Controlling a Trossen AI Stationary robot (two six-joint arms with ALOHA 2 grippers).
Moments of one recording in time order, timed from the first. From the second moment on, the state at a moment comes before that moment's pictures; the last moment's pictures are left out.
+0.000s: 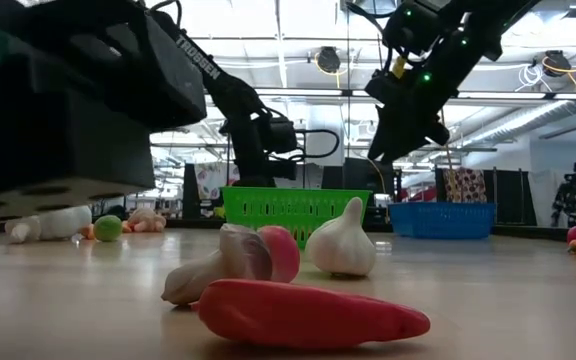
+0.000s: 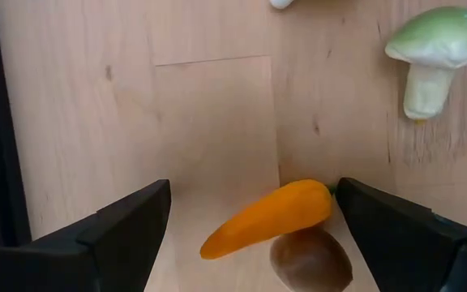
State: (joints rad) left arm 0.62 2.23 1.68 -0.77 0.14 0.72; right arm -0.25 1.35 0.84 -0.35 0.24 0.45
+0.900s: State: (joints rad) left arm 0.62 2.24 1.68 -0.82 0.12 0.71; right arm -0.27 1.35 0.84 -0.32 0.23 0.45
